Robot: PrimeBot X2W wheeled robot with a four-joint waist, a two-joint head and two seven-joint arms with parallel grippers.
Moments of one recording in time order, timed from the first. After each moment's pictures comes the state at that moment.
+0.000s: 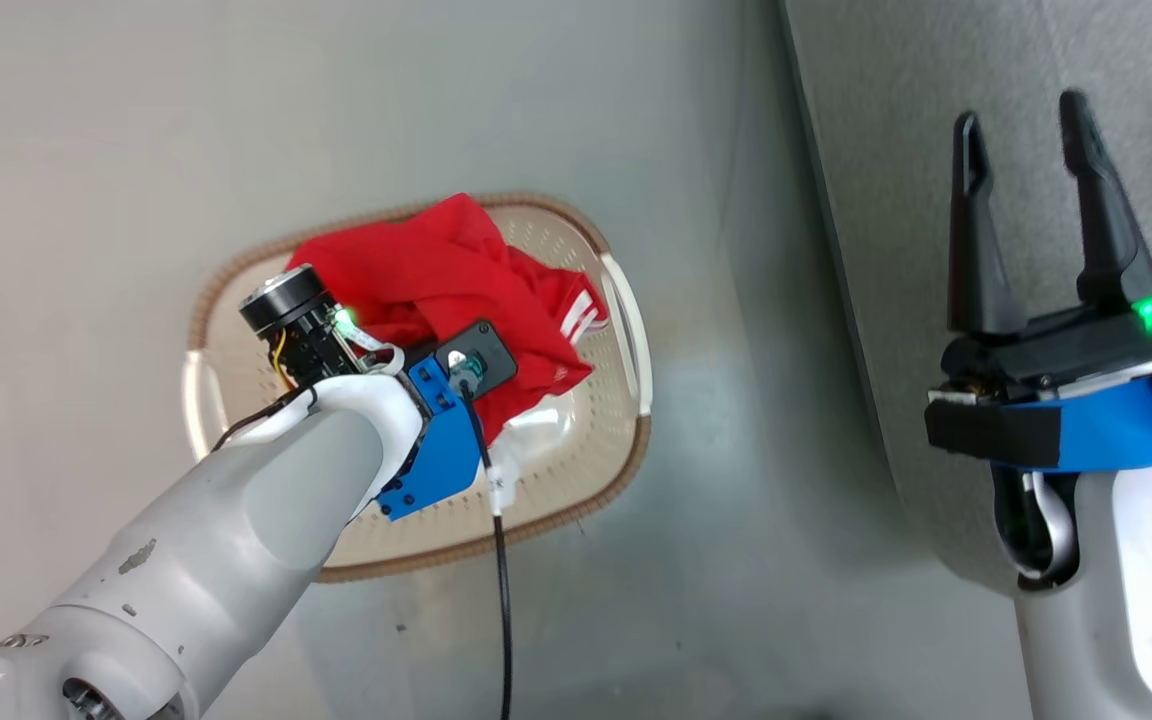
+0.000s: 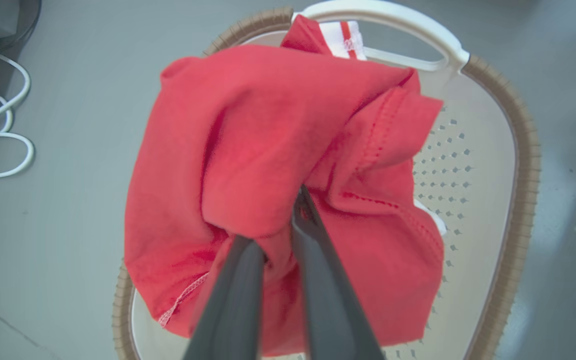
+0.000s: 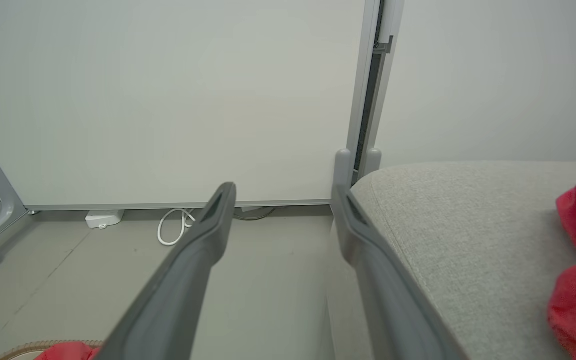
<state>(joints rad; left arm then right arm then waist) -0.98 0.25 -1.28 0.94 -0.36 -0.13 0.05 -0.44 -0.05 0.00 -0.01 0.11 0.13 -0.26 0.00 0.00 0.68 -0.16</state>
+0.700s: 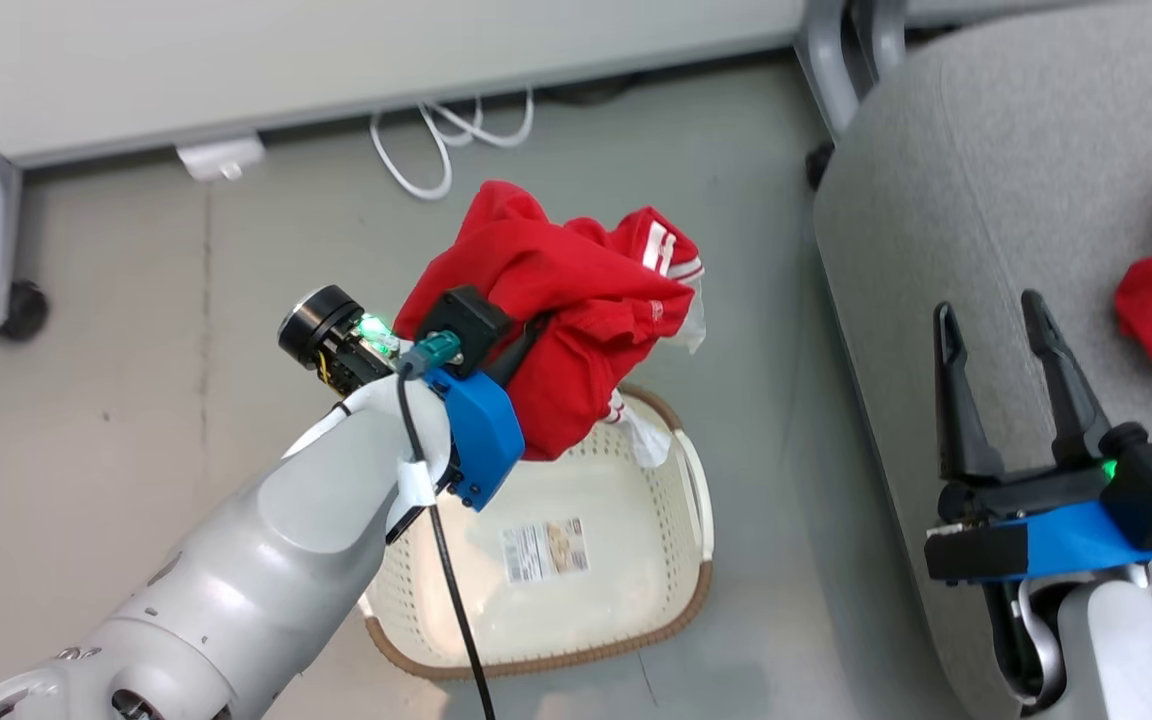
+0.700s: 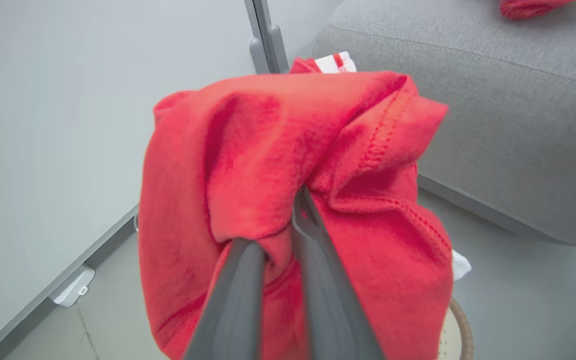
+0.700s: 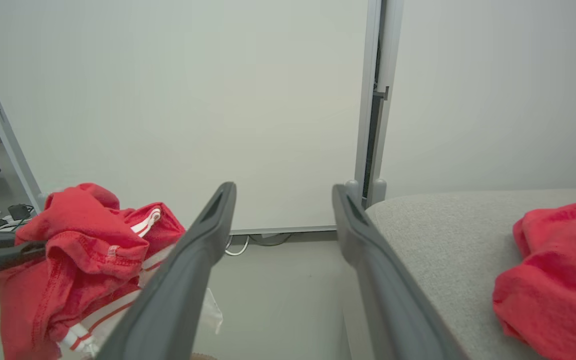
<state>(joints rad) -0.95 0.18 -1.24 0.95 -0.72 -0.13 -0.24 -0.23 -0.05 -0.04 0.08 0.09 0.13 -0.26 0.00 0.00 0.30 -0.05</state>
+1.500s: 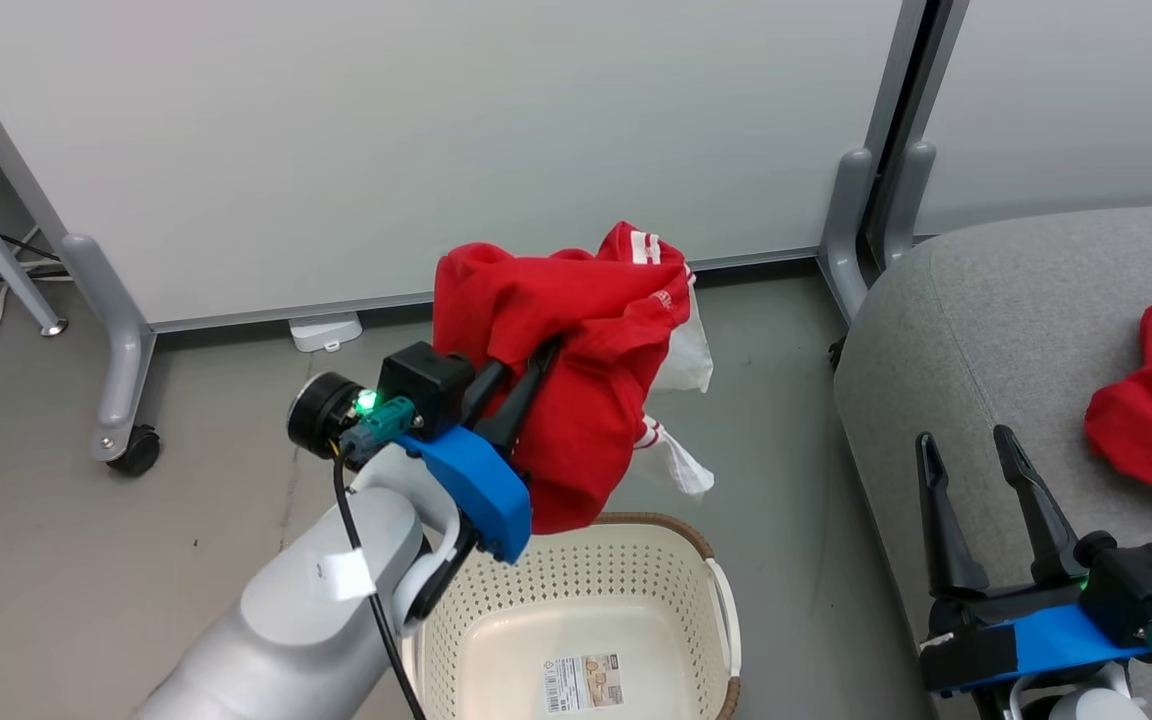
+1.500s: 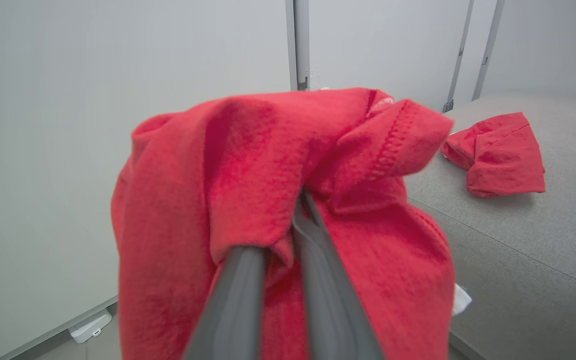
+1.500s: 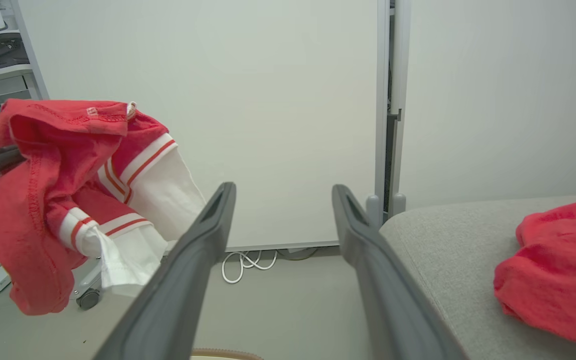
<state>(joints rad) -0.72 0.22 -0.95 0.67 -0.73 -0.07 -0.26 -0.06 -0.05 -0.02 0.12 0.15 0.13 -0.26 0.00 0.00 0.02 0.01</state>
